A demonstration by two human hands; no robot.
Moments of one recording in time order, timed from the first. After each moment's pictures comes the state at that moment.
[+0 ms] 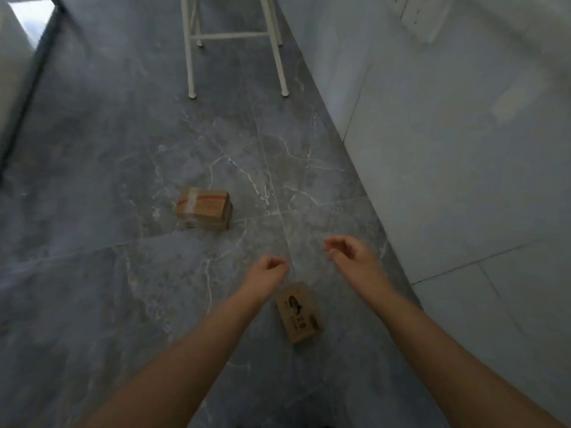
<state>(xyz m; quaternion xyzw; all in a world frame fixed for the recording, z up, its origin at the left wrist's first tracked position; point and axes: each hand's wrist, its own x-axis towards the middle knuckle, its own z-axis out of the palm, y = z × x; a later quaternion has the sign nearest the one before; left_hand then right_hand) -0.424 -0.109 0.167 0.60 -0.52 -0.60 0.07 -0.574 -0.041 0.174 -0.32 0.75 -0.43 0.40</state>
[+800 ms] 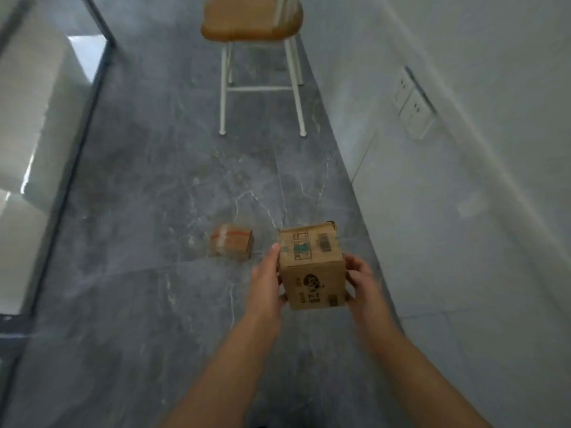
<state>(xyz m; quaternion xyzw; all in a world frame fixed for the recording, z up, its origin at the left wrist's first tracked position) -0.420 -0.139 0.390 0.59 -0.25 -0.72 0.26 -0.547 -0.064 0.378 -0.17 0.63 -0.56 0.51</state>
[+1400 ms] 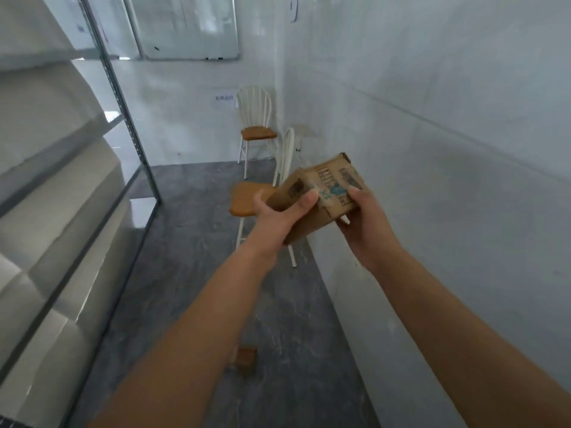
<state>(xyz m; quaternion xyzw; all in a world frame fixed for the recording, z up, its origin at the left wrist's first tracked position) -0.419 -0.160 0.894 0.34 -0.52 -0.67 0.40 -0.555 -0.092 0.903 -0.31 0.43 -0.73 0.43</state>
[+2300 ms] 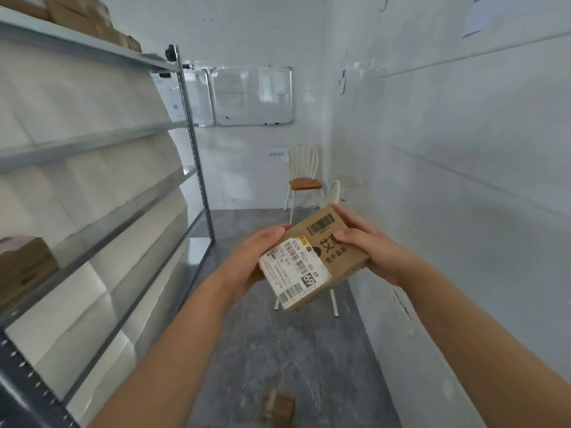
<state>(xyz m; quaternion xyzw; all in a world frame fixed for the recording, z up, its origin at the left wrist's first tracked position) -0.275 -0.127 0.944 0.33 -0.64 -0.60 0.35 -0.498 -0.079 0.956 -0.58 0.47 -0.48 0.46</state>
